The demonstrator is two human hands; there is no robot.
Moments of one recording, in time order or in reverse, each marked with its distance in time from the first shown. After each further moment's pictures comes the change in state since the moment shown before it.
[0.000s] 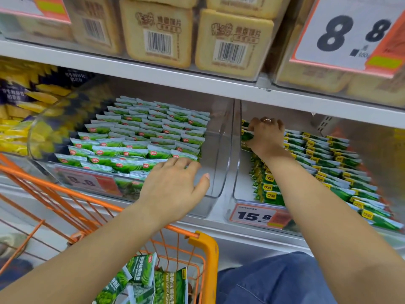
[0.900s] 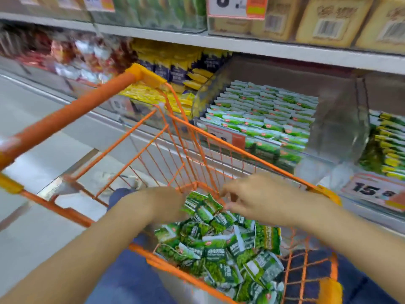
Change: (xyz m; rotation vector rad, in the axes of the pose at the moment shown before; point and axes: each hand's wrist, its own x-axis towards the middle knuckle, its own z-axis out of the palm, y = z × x) left_hand -0.205 -0.138 -0.057 0.150 -0.787 -0.256; right_hand -0.236 -0.207 -0.097 0.141 -0.435 -1.112
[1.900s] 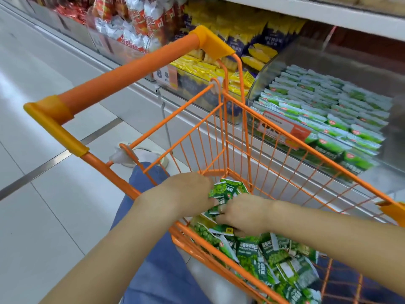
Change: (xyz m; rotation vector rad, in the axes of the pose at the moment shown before) left_hand -0.013 -0.041 0.039 -0.271 0.165 -0.001; right_hand 0.102 -0.055 0.085 -0.351 -0.376 -0.467
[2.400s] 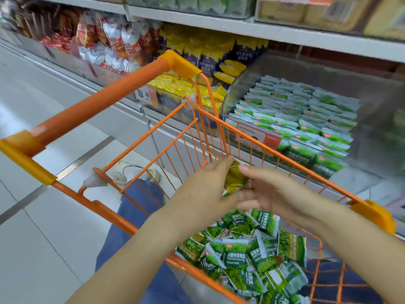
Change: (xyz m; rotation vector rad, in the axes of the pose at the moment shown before) left_hand 0.002 0.058 -0.021 -0.346 0.490 0.170; right_hand -0.102 0.014 -0.049 2.151 0.612 0.235
